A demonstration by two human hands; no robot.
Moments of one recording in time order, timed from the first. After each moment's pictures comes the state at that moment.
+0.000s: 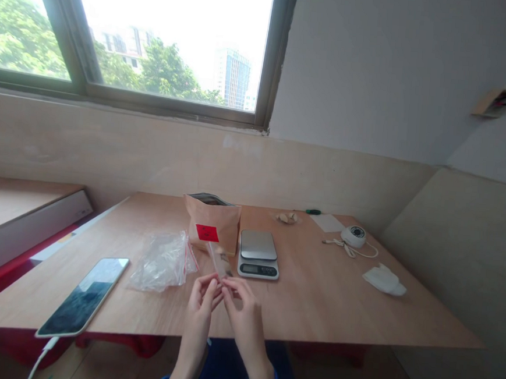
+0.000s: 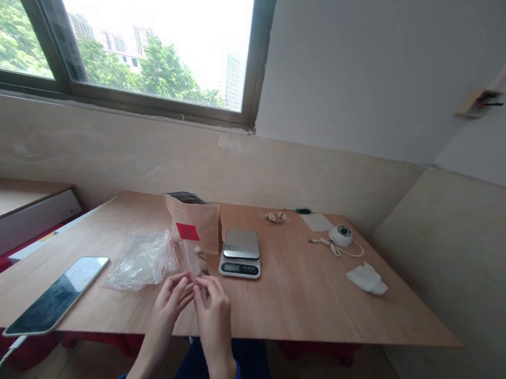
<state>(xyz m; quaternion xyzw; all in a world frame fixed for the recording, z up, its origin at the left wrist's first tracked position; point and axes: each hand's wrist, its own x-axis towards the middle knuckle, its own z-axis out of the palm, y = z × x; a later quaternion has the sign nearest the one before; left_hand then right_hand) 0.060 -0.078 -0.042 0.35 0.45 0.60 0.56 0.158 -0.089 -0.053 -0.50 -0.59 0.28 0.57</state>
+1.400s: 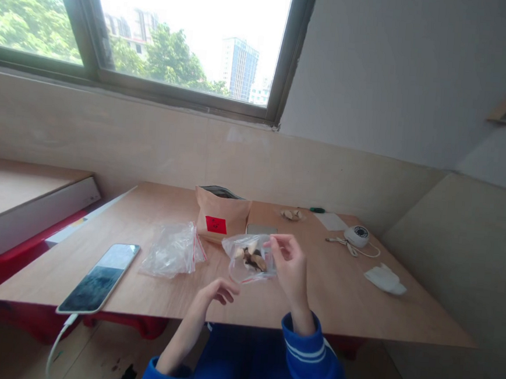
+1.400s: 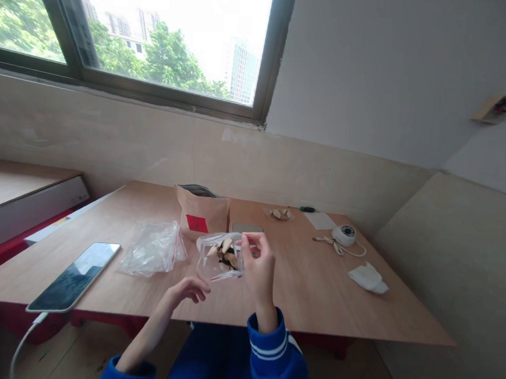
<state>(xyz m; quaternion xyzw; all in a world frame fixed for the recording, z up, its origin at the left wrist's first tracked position) 0.025 -0.082 -0.054 0.58 0.36 0.45 0.57 0.211 -0.060 0.028 -0.53 -0.53 0.24 0.62</state>
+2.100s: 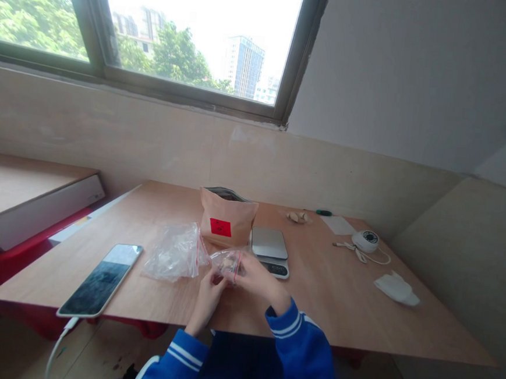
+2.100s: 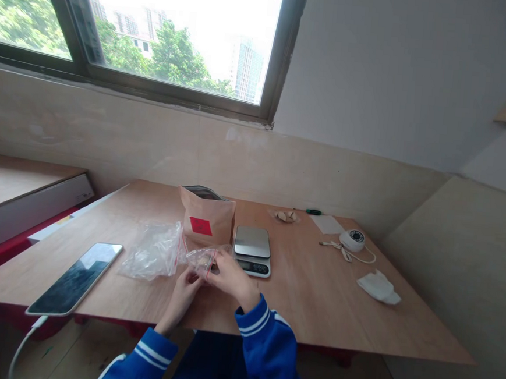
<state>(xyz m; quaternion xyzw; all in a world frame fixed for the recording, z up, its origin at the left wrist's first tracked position) 0.042 -0.026 -0.117 0.46 0.44 0.57 0.53 0.179 -0.015 -0.026 -0.41 -0.80 0.25 0.37</state>
